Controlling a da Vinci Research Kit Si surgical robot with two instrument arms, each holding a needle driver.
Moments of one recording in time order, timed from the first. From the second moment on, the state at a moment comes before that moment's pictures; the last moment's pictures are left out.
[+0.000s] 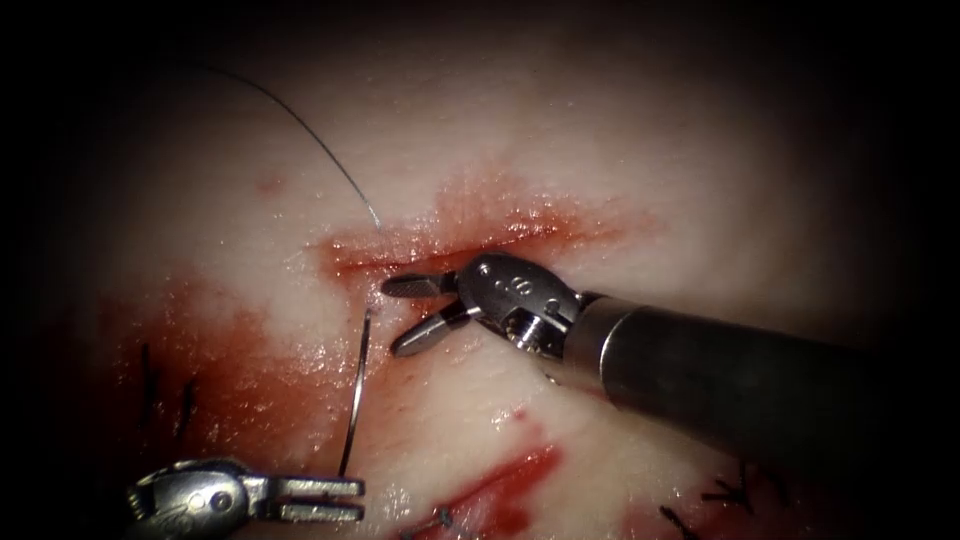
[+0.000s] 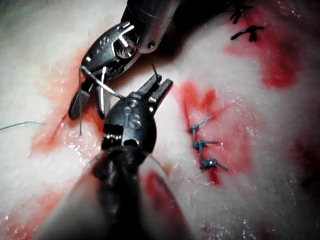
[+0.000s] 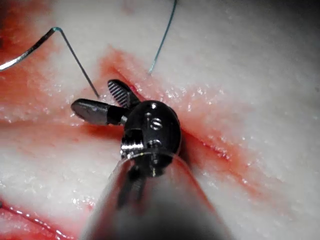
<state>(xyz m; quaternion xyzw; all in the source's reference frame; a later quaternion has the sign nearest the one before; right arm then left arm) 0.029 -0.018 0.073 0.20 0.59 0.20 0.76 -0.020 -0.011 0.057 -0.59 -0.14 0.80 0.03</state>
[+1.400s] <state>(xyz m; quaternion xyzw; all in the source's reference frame) 0.030 -0.027 0.066 0.22 0.56 0.10 0.79 -0.014 -0.012 0.055 -0.56 0.02 0.81 0.18</state>
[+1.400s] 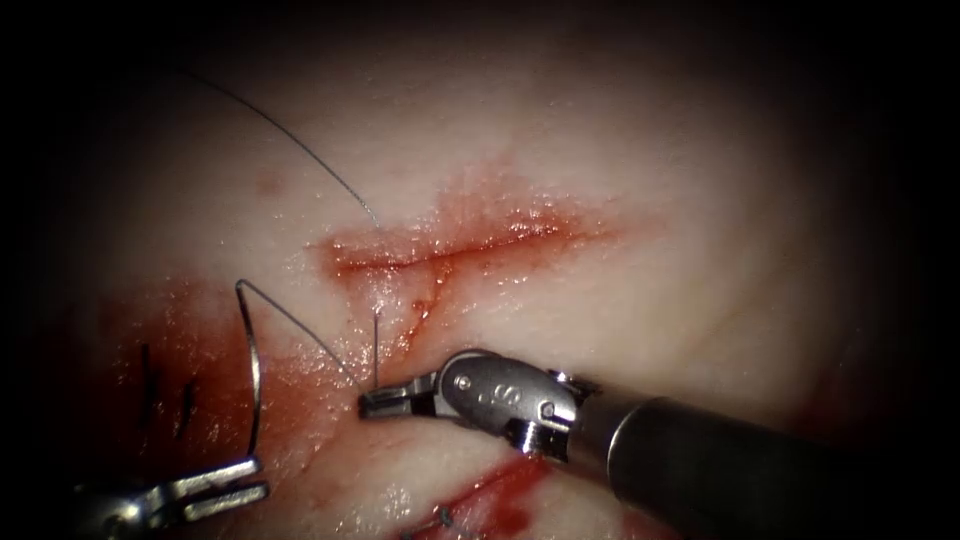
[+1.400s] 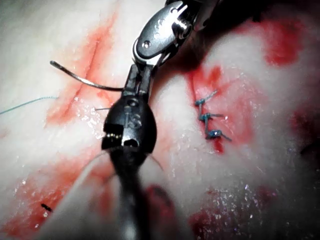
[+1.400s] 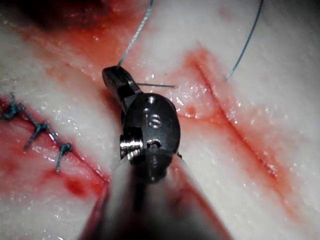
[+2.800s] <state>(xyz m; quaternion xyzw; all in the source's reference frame) 0.032 -0.020 0.075 0.06 0.54 0.08 0.84 -0.004 -0.010 0.053 -0.50 0.16 0.82 0.25</state>
